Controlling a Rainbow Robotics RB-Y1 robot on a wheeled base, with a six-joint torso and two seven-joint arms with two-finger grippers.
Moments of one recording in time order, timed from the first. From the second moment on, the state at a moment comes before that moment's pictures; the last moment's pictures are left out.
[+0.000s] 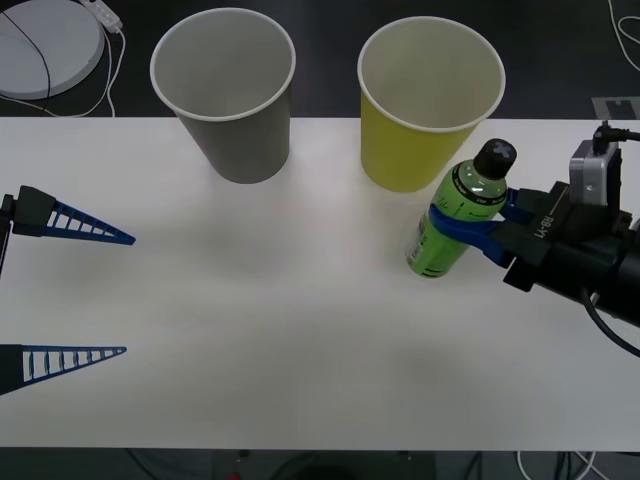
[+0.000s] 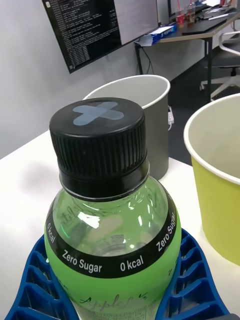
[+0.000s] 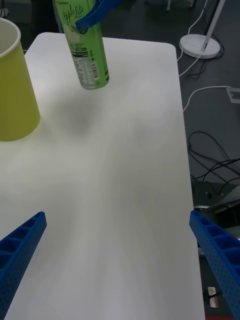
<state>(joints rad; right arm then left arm) 0.14 -1.20 0.22 -2.23 0.79 -0.23 -0.21 0.28 1.21 0.37 -2.16 -1.04 -1.20 0.22</state>
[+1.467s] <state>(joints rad) 0.07 -1.46 0.06 -2.33 0.85 -0.26 -0.73 0.28 1.21 0.37 -2.16 -1.04 -1.20 0.22</state>
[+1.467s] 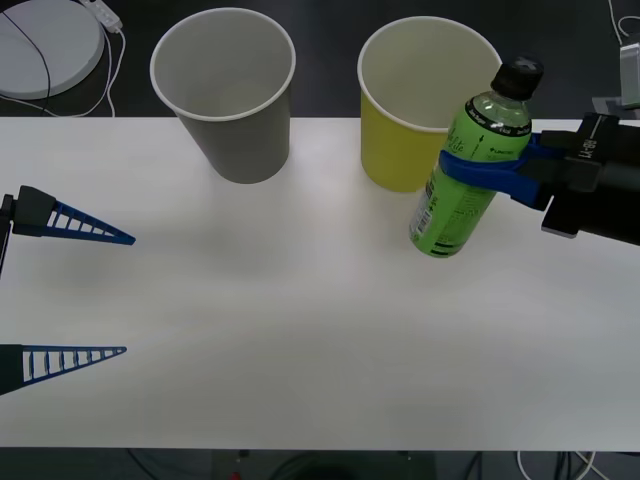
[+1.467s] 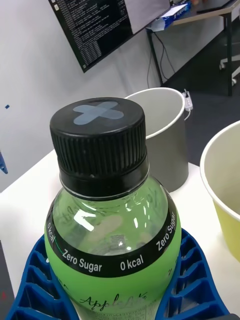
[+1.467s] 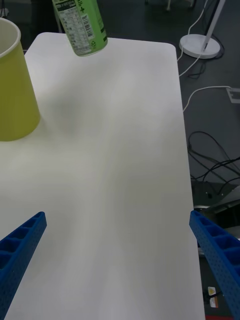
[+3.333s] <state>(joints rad) -0.58 -1.27 0.15 -2.18 1.39 -0.84 -1.47 0.28 1.21 0.37 -2.16 -1.04 -1.20 0.22</state>
